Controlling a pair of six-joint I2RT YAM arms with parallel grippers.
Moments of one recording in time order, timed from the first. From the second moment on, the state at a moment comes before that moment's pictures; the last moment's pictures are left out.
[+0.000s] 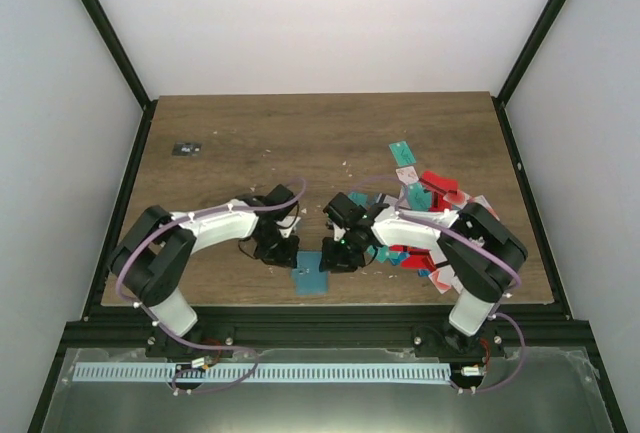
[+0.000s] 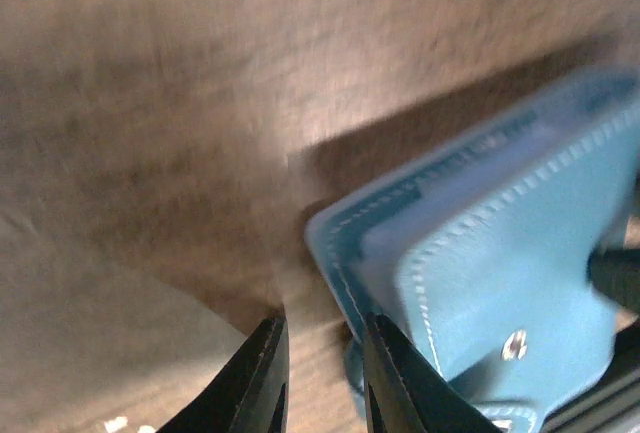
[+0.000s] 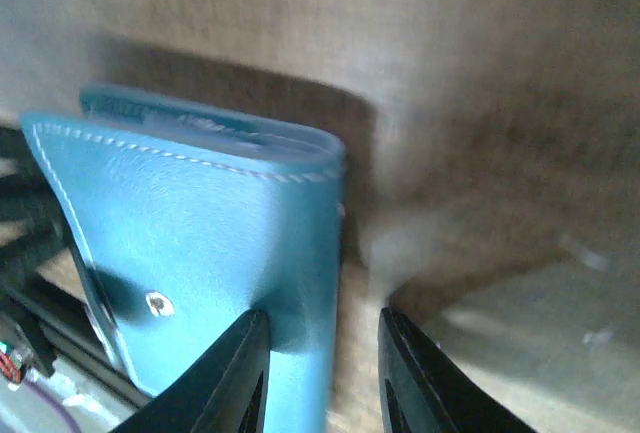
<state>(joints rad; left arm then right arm) -0.68 1.65 0.88 -0.70 0.36 -0.44 0.83 1.72 0.95 -0.50 -0.41 0.77</state>
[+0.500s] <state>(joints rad) -0.67 1.52 0.93 -0.78 0.18 -0.40 0.86 1.55 0.88 -0.45 -0.40 0.83</state>
